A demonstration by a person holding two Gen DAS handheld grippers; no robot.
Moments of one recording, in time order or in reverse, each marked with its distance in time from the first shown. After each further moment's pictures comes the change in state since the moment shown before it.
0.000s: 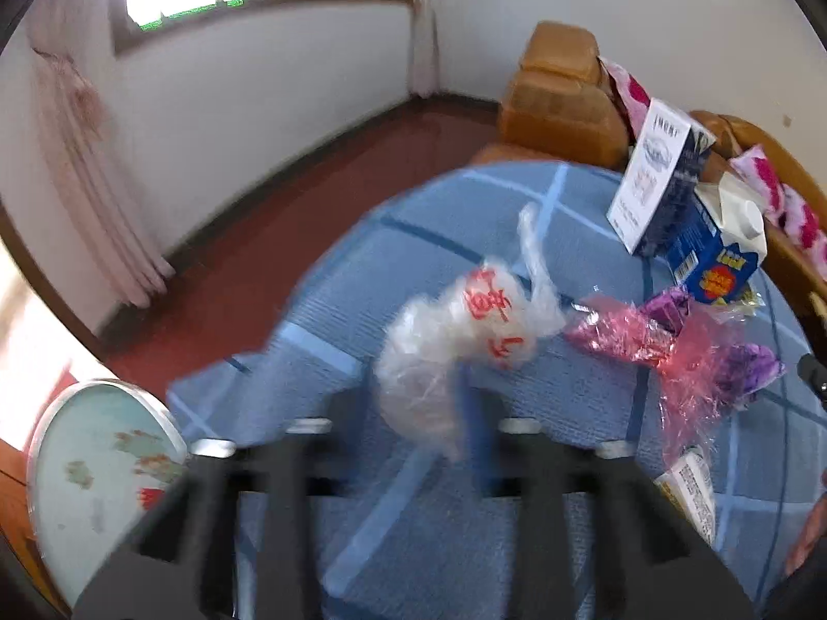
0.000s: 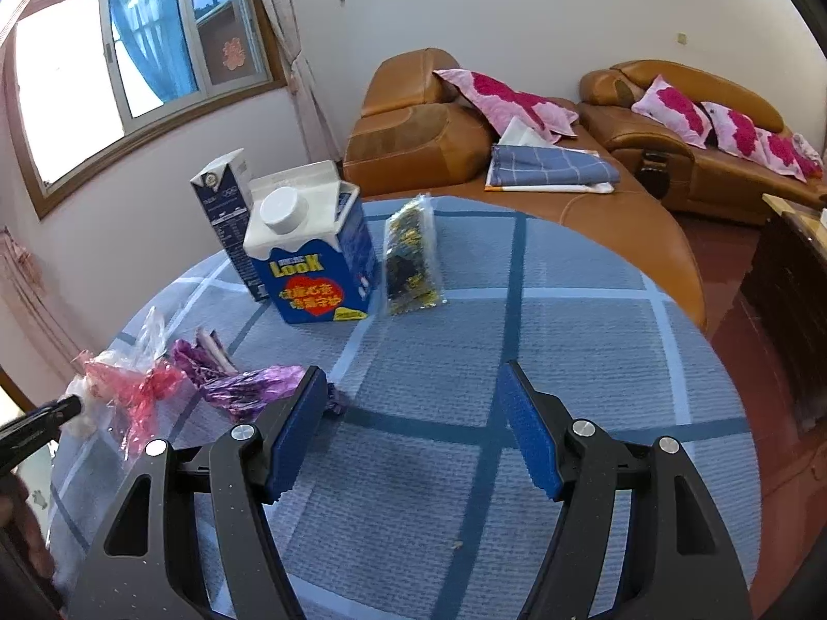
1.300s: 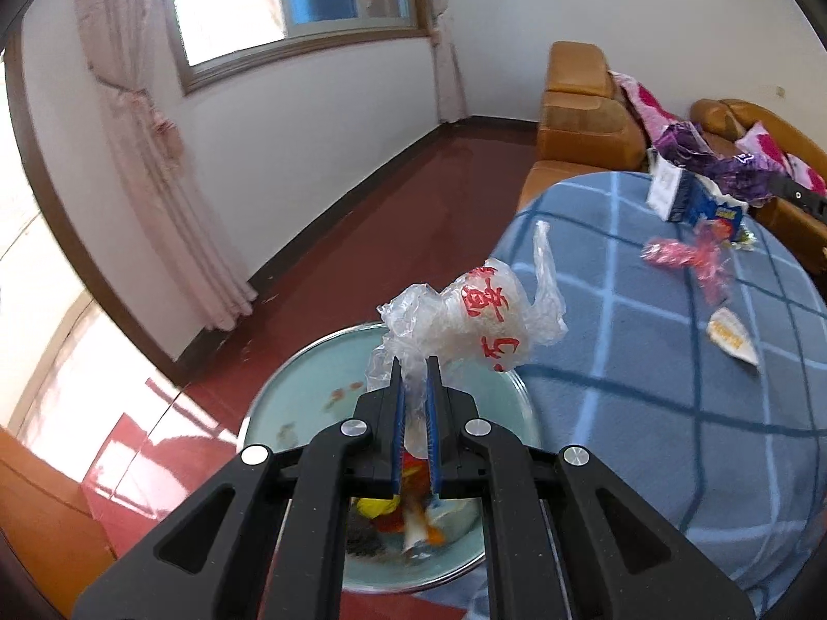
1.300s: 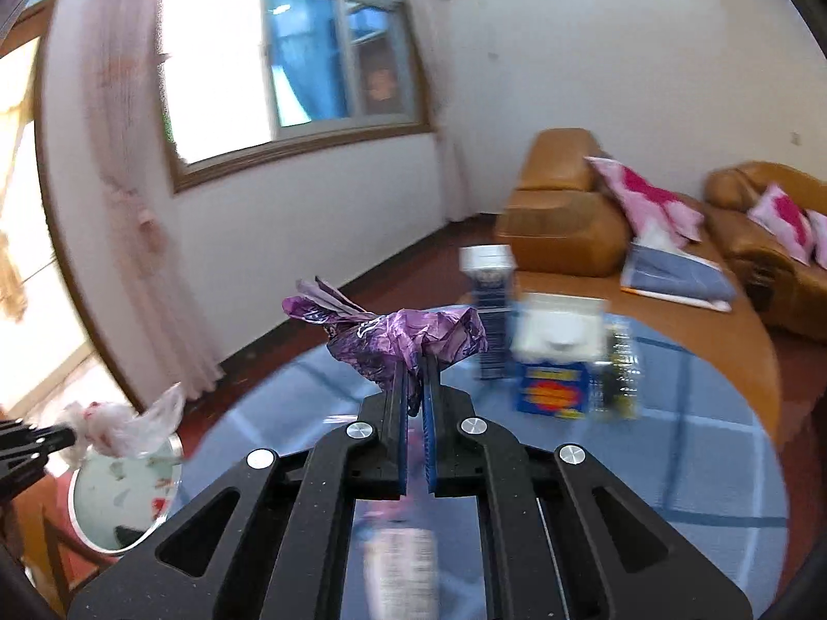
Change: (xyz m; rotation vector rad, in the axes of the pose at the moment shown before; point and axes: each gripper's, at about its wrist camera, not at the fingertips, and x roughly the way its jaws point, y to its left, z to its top) left arm -0.146 0.141 -0.069 0.094 -0.101 0.136; right arm -0.064 0.138 0.022 -0.258 -0.144 0.313
